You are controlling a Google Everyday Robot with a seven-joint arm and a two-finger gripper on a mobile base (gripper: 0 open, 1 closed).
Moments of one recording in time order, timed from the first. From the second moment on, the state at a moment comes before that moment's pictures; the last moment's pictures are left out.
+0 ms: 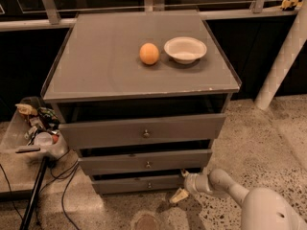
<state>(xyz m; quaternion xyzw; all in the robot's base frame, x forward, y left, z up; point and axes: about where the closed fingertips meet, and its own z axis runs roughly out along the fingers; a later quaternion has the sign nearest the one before) 0.603 -0.141 0.175 -0.52 0.73 0.24 0.38</state>
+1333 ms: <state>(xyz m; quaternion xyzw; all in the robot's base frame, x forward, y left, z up) 0.603 -0.141 0.176 -0.52 0.73 0.24 0.38</state>
